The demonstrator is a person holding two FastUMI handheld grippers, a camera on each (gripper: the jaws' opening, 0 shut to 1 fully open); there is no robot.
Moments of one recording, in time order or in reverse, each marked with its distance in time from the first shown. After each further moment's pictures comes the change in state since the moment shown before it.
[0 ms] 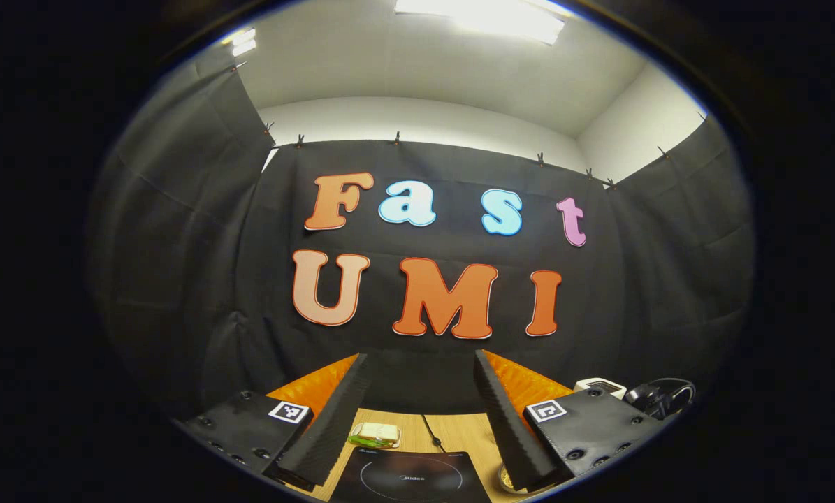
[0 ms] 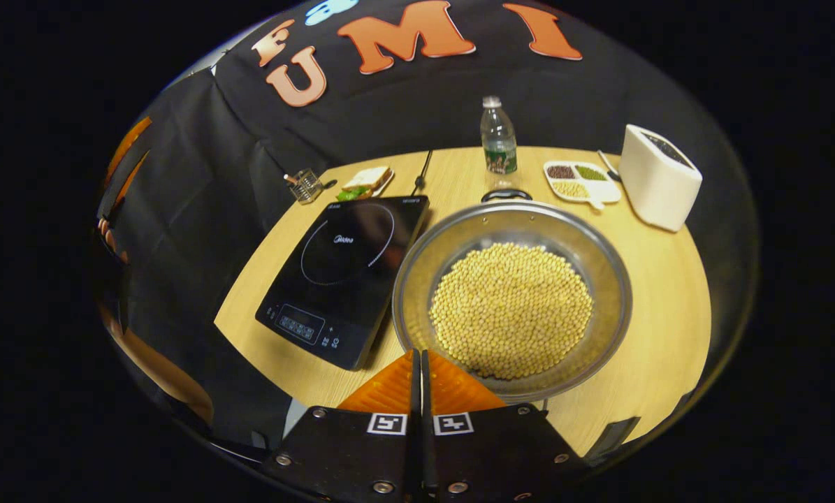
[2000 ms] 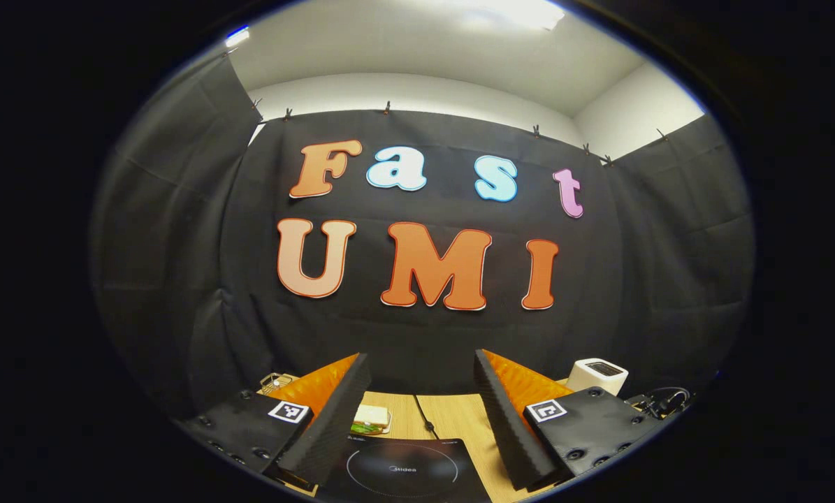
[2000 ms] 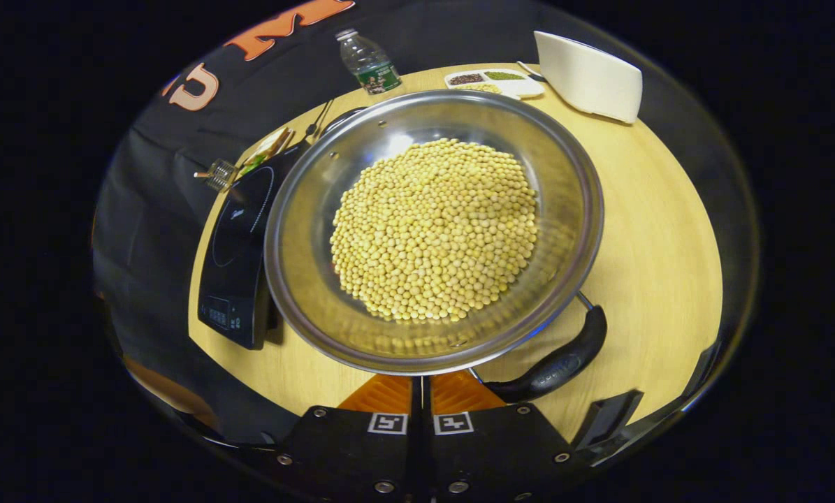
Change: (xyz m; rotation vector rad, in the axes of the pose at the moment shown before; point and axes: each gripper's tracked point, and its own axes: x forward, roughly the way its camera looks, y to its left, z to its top) left arm 0.034 -0.016 -0.054 0.008 0.117 -0.039; right arm 0.027 -0.117 -0.060 0.244 0.229 -0.144
